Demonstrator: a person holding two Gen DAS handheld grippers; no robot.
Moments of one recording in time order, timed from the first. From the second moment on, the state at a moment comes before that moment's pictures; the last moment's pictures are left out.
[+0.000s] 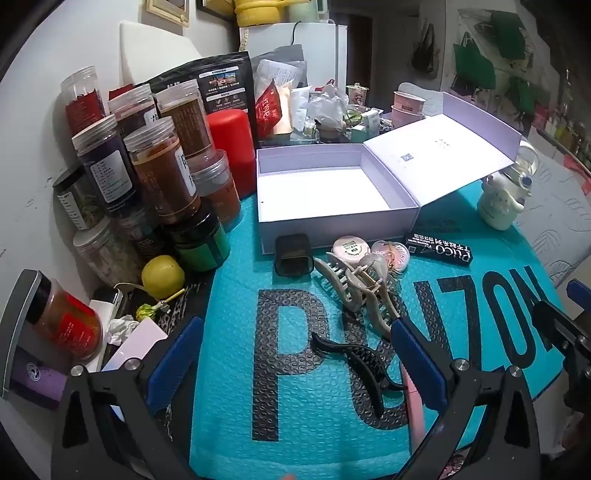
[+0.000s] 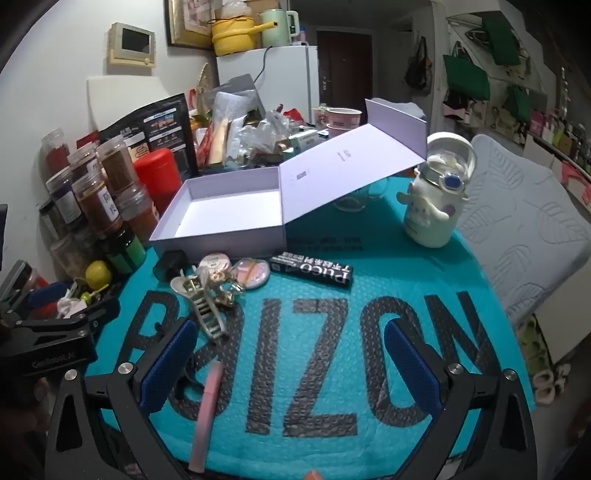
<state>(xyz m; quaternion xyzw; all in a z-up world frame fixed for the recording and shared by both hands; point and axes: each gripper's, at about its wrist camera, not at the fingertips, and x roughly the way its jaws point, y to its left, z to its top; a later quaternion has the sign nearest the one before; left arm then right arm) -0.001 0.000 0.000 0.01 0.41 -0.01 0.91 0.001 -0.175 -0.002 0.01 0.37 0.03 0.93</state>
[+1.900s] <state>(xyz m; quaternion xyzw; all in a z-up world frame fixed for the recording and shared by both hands) 0.007 0.010 -0.002 0.00 0.42 -0.01 0.91 0.018 -0.172 -0.008 0.01 0.38 0.04 0.93</state>
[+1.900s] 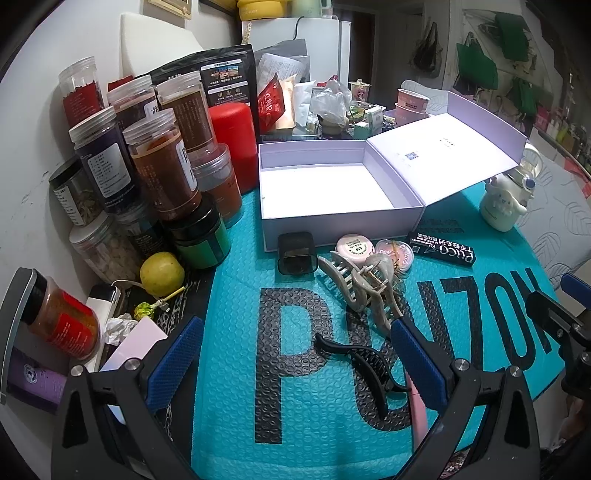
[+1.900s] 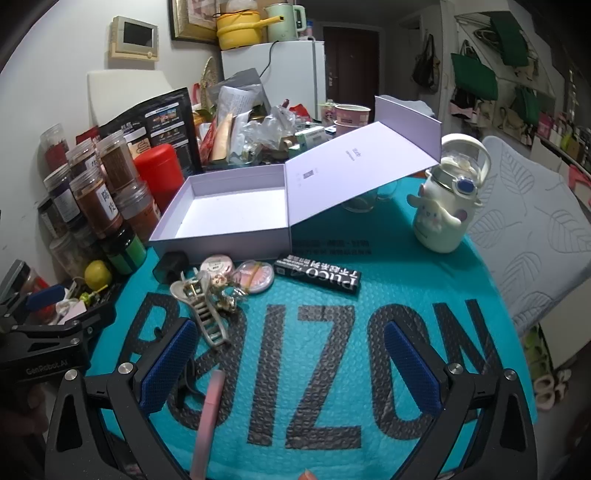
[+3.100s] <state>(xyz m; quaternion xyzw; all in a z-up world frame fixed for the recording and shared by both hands) -0.017 0.008 -0.005 -0.01 0.41 -0.01 0.91 -0.009 -0.174 -0.010 0.01 0.38 0.04 0.93</state>
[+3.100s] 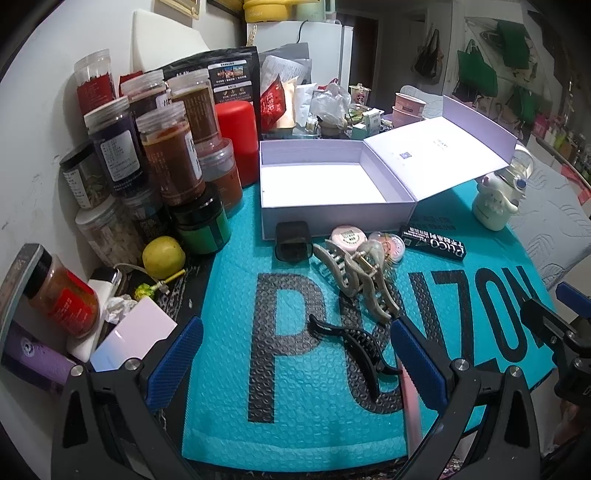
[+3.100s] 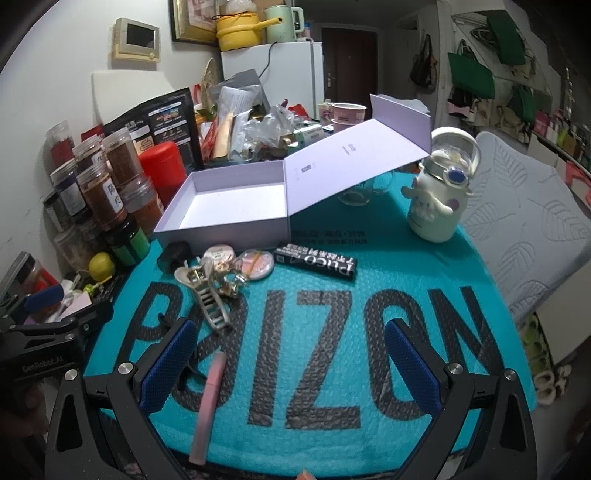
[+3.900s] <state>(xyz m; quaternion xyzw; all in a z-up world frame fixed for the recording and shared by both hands) -0.040 0.029 -0.066 -0.05 0.47 -0.02 0.88 -0.017 -0.138 -0.064 -0.01 0.43 0.10 0.90</state>
